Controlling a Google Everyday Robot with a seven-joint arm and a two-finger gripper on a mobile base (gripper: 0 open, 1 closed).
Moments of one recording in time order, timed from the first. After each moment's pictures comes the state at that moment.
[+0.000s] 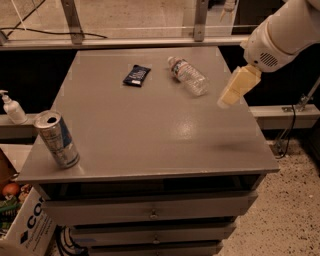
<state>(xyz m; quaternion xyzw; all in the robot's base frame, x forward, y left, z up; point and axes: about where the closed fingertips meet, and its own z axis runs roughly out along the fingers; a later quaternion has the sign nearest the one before) 0.591 -0.188 0.938 -0.53 0.79 -0.01 0.30</state>
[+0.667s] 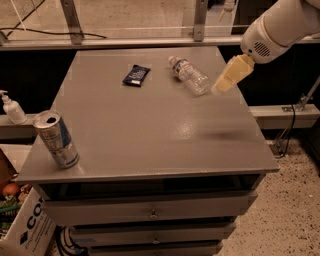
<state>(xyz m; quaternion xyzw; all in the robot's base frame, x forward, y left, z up) 0.624 -0.186 0.940 -0.48 0.82 0.02 0.31</state>
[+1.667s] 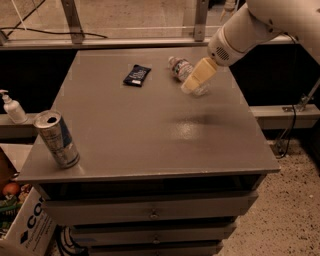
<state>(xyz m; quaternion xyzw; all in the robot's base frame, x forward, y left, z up) 0.675 -0.129 0.905 -0.46 0.83 0.05 0.32</state>
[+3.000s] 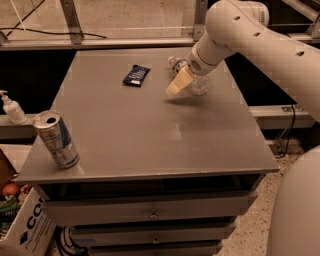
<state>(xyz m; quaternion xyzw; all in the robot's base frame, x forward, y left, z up) 0.744 -0.100 0.840 -0.41 0.86 0.02 0.31</state>
